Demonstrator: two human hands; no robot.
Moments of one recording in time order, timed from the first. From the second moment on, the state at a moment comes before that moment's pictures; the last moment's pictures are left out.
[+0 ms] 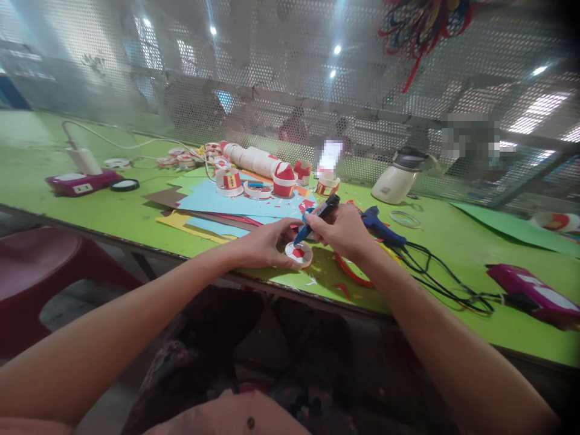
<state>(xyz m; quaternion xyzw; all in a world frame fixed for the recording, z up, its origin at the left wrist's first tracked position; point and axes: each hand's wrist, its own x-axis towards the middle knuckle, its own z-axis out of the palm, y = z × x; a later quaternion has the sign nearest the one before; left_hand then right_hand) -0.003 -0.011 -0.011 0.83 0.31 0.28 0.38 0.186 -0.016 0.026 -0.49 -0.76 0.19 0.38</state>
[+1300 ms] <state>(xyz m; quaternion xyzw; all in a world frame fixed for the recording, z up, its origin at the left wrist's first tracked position) -0.003 -0.016 -0.005 0.83 0.32 0.26 0.38 0.183 -0.017 0.024 -0.50 -0.73 0.16 0.42</state>
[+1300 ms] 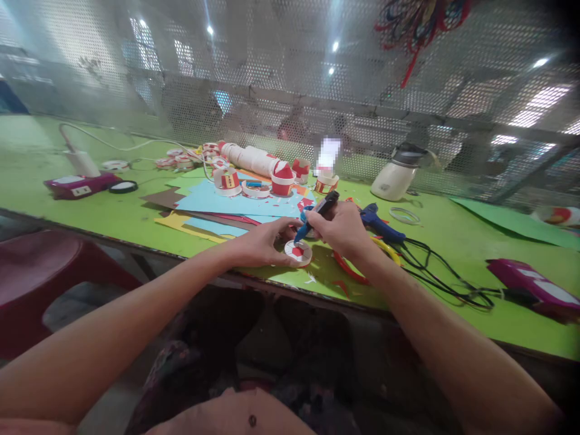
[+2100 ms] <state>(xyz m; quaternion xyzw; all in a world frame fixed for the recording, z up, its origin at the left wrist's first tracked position) -0.003 -0.015 -0.007 0.83 0.31 0.27 0.38 0.182 -0.017 0.025 -0.51 -0.73 0.17 0.42</state>
